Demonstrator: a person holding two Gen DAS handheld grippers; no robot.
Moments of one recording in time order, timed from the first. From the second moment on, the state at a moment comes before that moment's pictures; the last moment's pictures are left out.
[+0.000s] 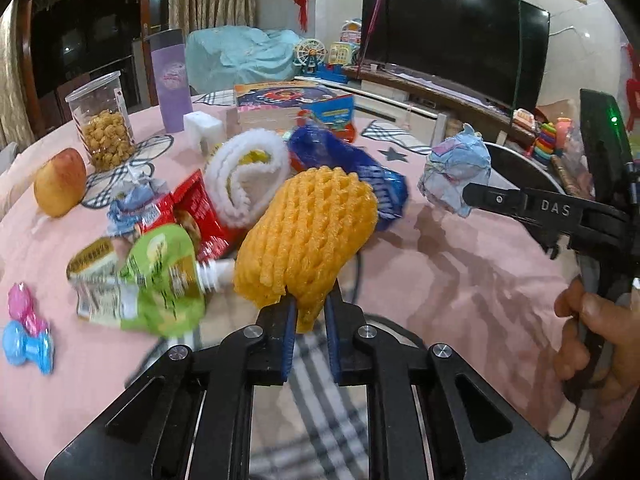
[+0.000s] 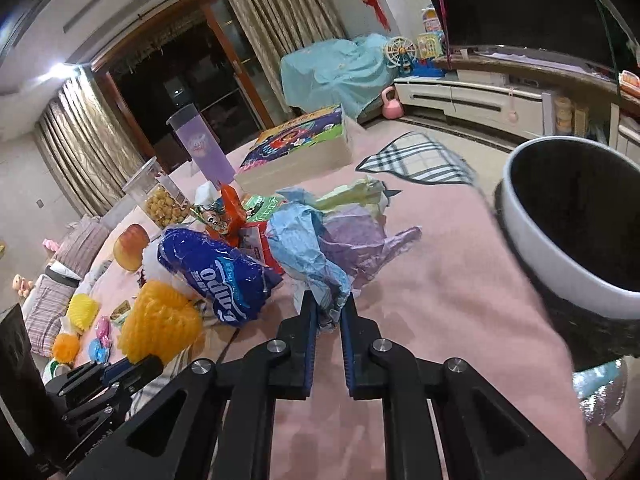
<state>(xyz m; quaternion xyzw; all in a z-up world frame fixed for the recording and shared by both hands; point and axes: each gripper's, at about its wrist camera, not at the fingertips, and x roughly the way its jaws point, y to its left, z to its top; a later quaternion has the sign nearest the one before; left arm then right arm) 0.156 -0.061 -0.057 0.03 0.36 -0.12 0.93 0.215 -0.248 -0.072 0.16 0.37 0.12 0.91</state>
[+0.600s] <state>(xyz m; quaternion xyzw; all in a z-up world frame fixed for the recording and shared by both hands) 0.143 -0.152 -0.040 0.06 0.34 -0.22 0.91 0.154 -0.313 -0.050 0.18 0.35 0.07 0.92</state>
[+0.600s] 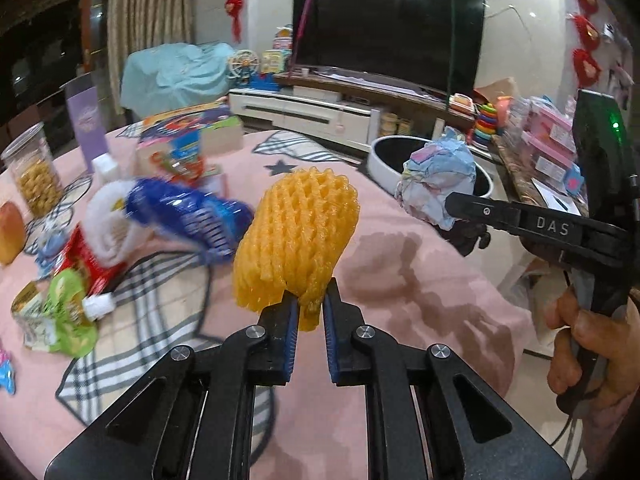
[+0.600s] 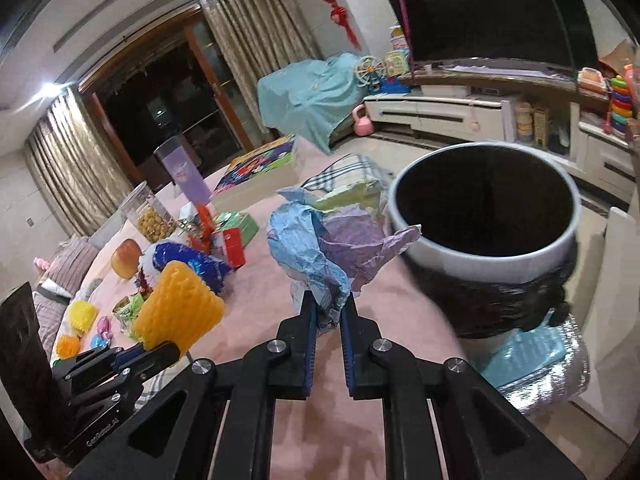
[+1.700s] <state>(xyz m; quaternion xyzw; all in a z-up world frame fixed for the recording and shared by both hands) 0.212 -0.280 -0.009 0.11 0.34 -0.28 0.89 0.179 -0.422 -0.040 0.19 0.34 -0.01 0.92</state>
